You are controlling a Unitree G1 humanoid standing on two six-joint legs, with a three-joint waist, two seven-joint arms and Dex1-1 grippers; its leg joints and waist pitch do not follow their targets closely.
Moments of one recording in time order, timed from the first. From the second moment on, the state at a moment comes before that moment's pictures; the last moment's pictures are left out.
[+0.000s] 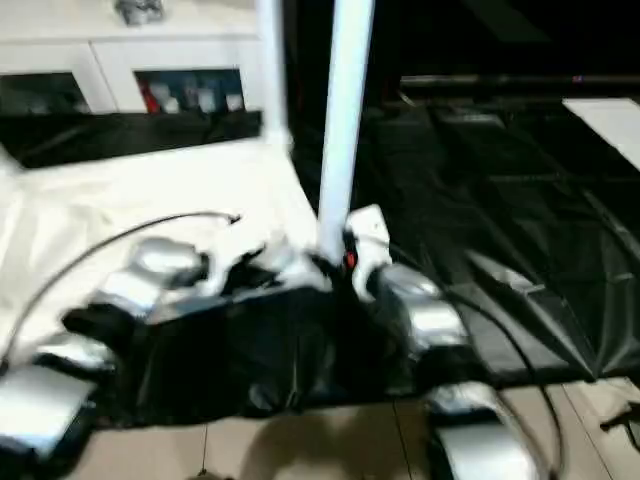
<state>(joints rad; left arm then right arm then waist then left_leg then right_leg) -0.79 0.19 -0.22 0.94 0.13 0.04 -0.98 -0.60 -0.09 -0.01 0.72 0.11 0.18 0.48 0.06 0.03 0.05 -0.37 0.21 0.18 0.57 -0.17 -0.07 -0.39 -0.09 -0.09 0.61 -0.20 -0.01</state>
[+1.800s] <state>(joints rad) -0.79 0.24 -0.24 0.95 0.14 -0.01 -1.08 -0.56 -0.14 0.07 0.67 0.09 0.15 0.63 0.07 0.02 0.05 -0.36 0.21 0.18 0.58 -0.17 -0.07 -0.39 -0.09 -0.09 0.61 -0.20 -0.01</state>
